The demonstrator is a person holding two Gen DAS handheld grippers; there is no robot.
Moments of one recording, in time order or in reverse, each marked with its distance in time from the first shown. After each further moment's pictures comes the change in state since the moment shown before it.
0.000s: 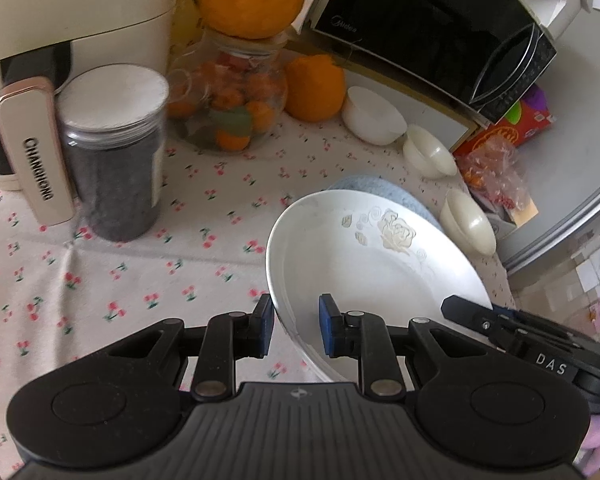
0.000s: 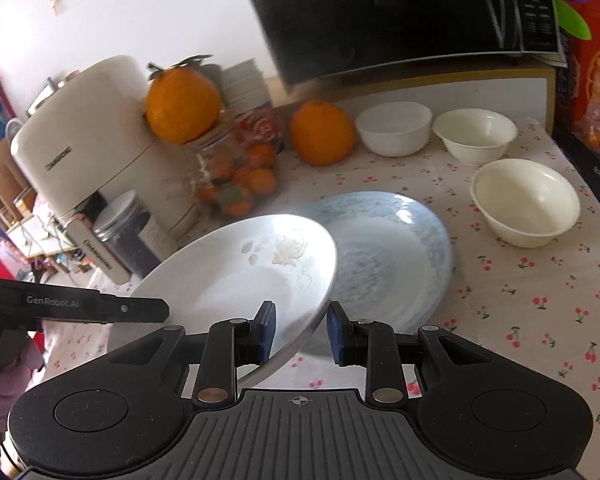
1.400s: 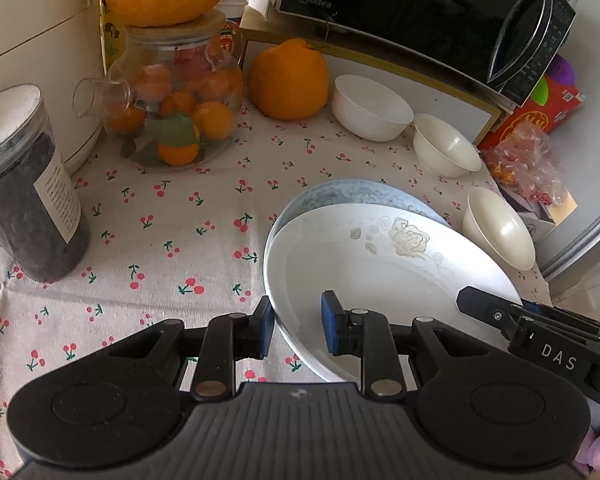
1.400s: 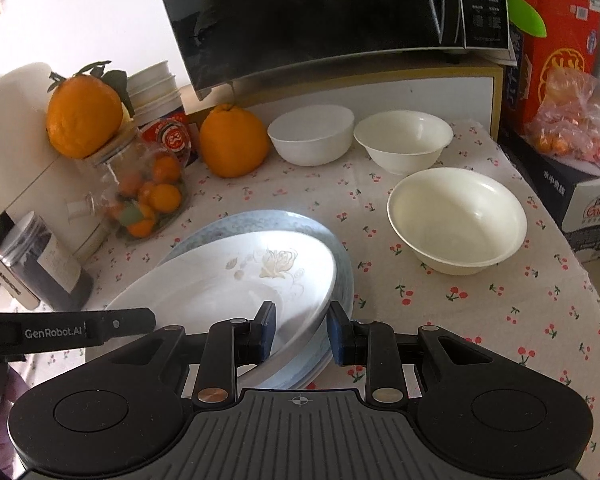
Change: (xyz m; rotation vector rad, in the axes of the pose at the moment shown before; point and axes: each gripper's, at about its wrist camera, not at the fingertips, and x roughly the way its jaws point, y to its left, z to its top) left arm 0.065 -0.052 0.012 0.061 -0.035 0.133; right arm 0.035 -0.048 0.017 0.001 -0.014 -0.174
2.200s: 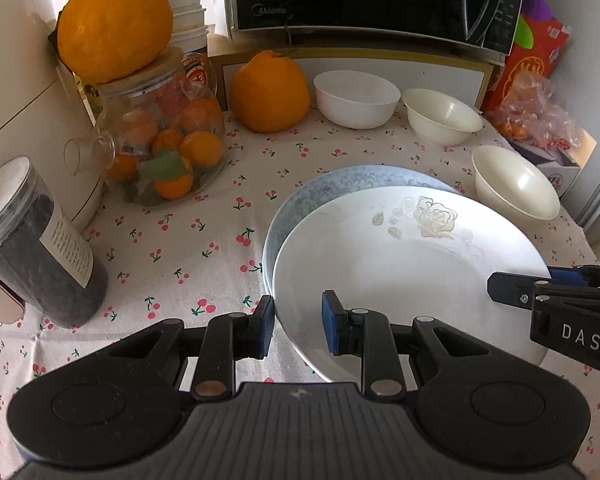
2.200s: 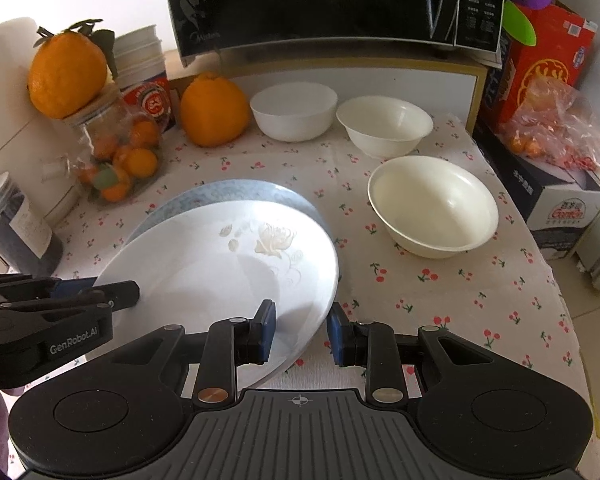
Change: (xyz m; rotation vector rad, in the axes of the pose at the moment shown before) left arm 0.002 -0.030 -0.009 0.221 -0.042 0.150; right arm -0.004 0.017 -0.003 -0.056 0.085 -0.141
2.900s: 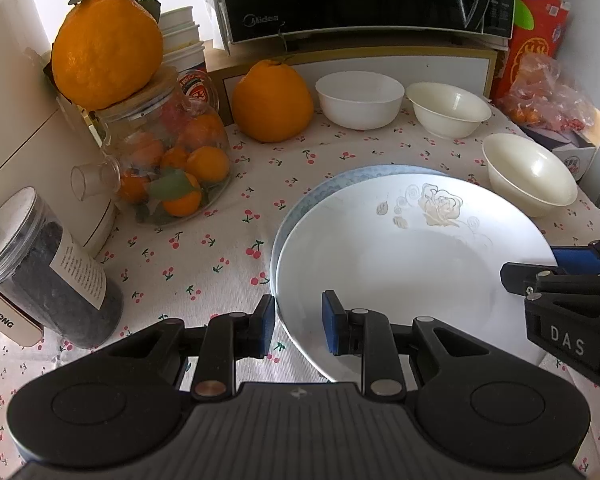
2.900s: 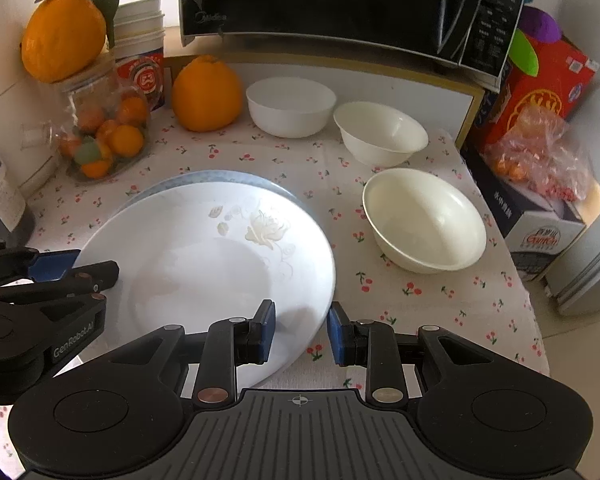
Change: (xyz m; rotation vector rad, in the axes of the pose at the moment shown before) left arm 0.006 -0.012 0.000 0.069 -0.024 0.085; right arm 0.009 0.019 0.004 -0.114 0.007 -0.117
